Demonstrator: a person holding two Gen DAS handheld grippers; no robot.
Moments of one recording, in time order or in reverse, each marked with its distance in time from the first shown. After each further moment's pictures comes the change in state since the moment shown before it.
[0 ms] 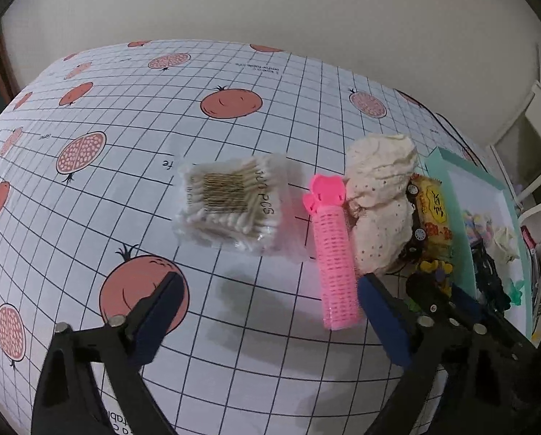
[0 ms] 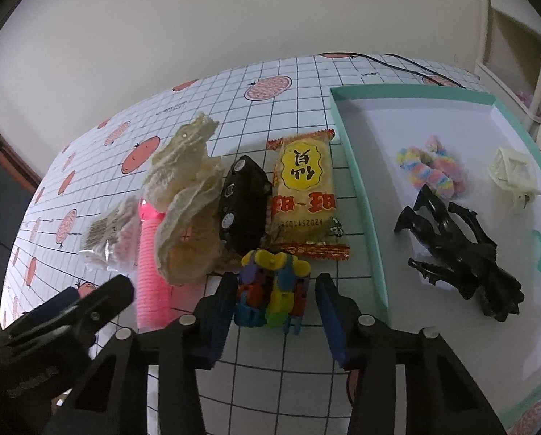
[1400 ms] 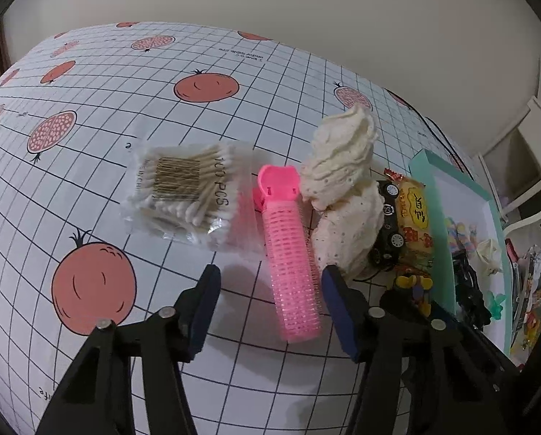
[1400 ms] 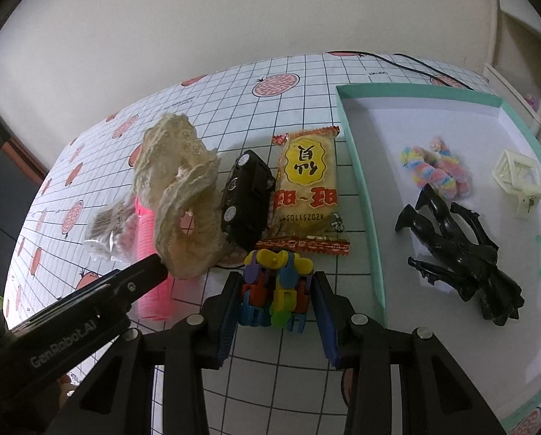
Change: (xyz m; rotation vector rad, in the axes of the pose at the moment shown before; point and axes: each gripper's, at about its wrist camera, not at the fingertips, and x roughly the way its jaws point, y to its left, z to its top) left arm 0.016 -0.012 -0.001 -0.079 0.026 -0.089; right arm -0.003 -0.003 0.002 -0.040 0.016 0.026
